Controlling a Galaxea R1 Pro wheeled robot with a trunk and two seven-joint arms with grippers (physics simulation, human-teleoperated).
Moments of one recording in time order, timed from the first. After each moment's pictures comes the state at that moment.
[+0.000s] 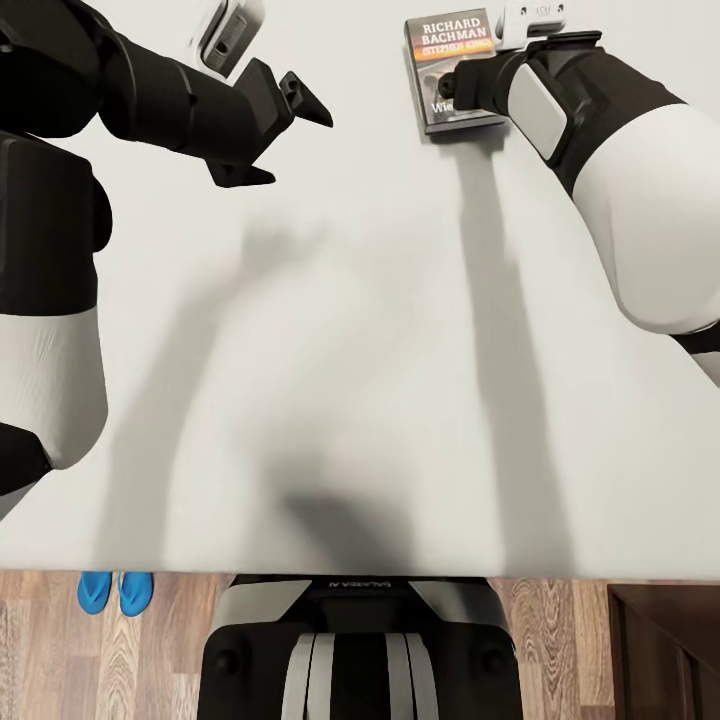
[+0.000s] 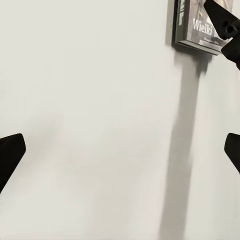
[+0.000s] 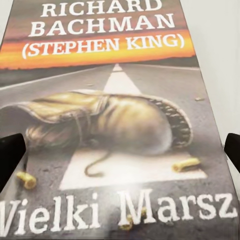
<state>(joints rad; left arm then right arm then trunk) -1.68 0.11 -0.37 -1.55 2.05 0.79 1.34 -2.10 0.09 -0.05 -0.17 0.09 0.28 0.03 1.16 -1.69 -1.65</state>
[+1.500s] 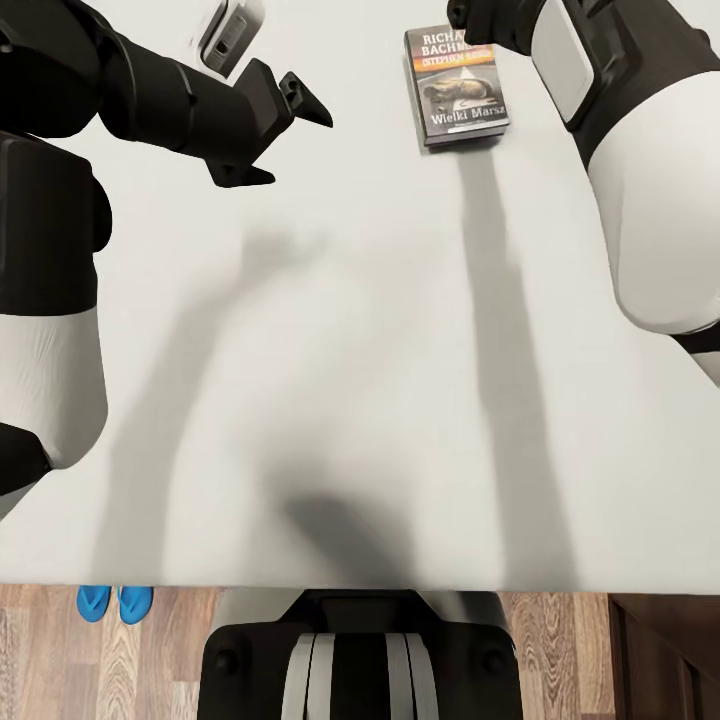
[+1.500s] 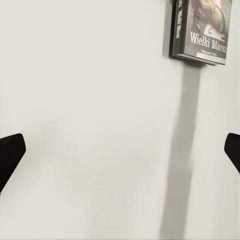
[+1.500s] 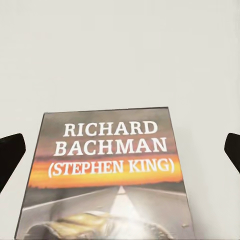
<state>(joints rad) -1.68 0.11 -0.37 -1.55 2.05 0.79 1.34 -2.10 0.09 -0.05 -0.34 0.08 0.31 0.07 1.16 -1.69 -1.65</state>
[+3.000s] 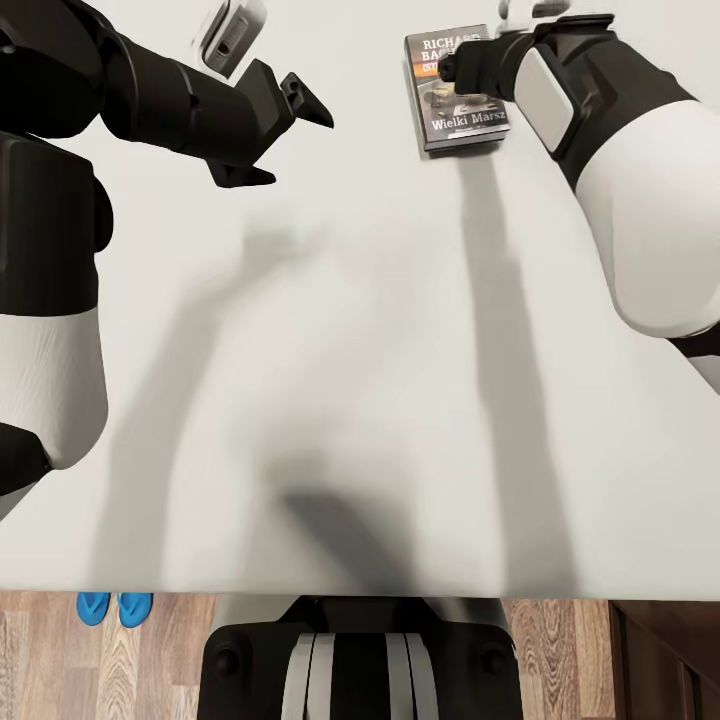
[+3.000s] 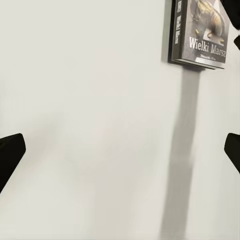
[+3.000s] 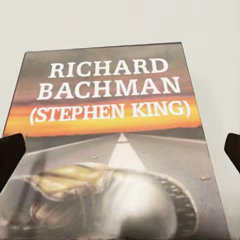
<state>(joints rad) -1.68 0.11 -0.37 -1.55 2.05 0.79 1.34 -2.09 0.09 -0.05 -0.24 0.09 0.30 0.07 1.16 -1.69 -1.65</state>
